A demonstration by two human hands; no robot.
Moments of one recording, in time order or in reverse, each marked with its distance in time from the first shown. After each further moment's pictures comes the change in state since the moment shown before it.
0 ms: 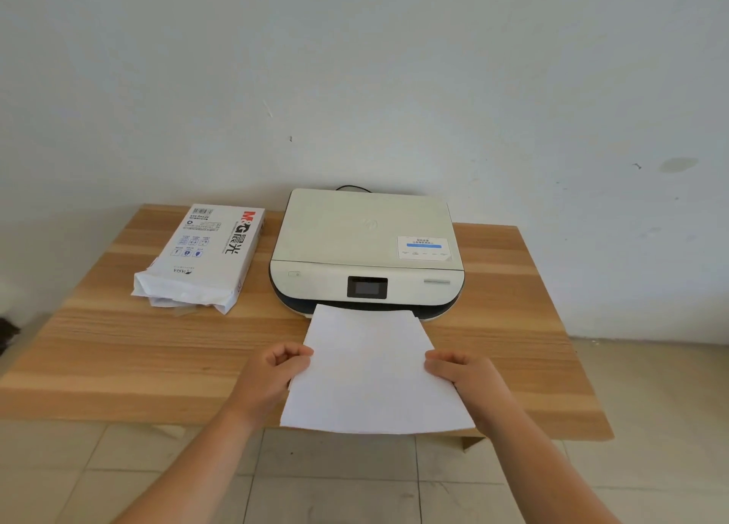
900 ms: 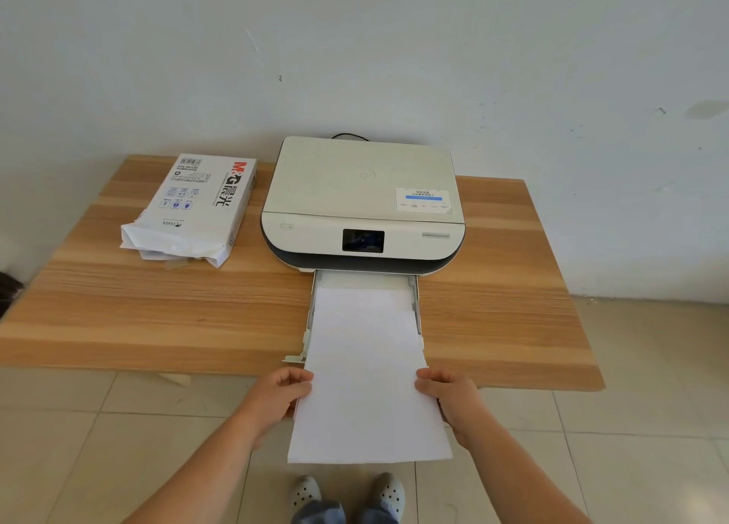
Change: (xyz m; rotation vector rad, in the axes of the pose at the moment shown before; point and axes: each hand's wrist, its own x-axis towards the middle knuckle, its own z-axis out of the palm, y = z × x) left_hand -0.014 -0.107 0.012 0.086 -0.058 -0.342; right_hand 0.015 0.123 -0.003 0.014 0.039 0.253
